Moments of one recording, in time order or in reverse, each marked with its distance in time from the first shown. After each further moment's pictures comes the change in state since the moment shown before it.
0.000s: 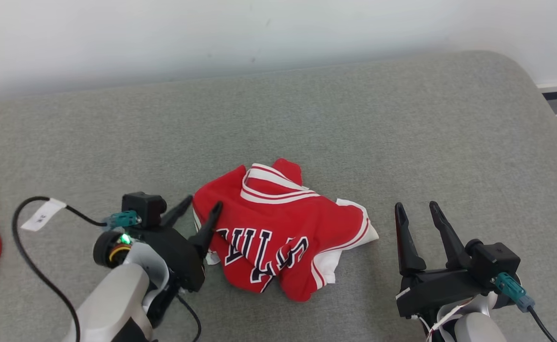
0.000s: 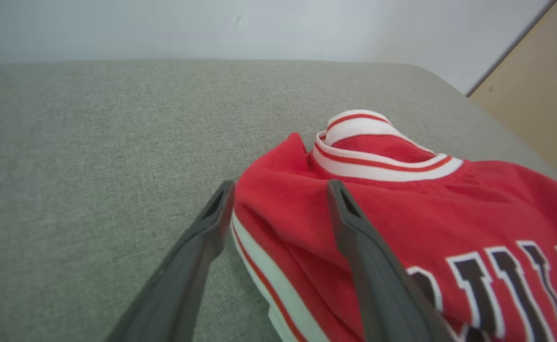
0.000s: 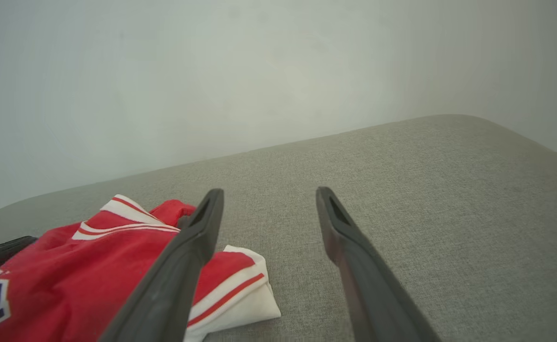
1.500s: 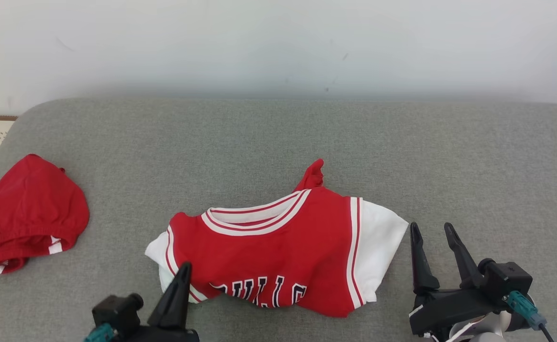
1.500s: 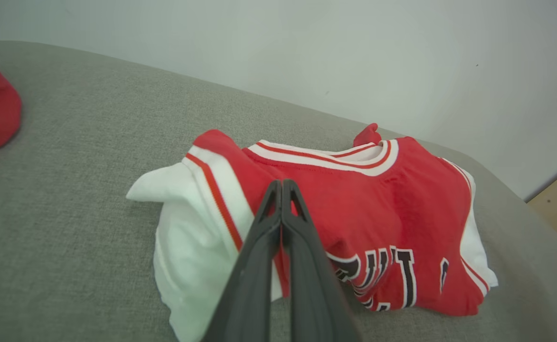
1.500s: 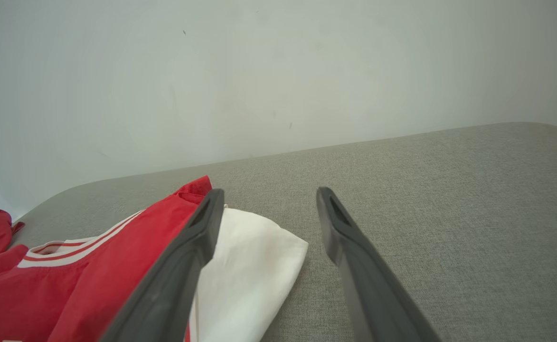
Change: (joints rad) left arm 0.468 0.092 0.093 -0.511 -0.021 0.244 -0.169; right arm 0.074 0.000 -0.050 -0.021 -0.010 0.000 0.017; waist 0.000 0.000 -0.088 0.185
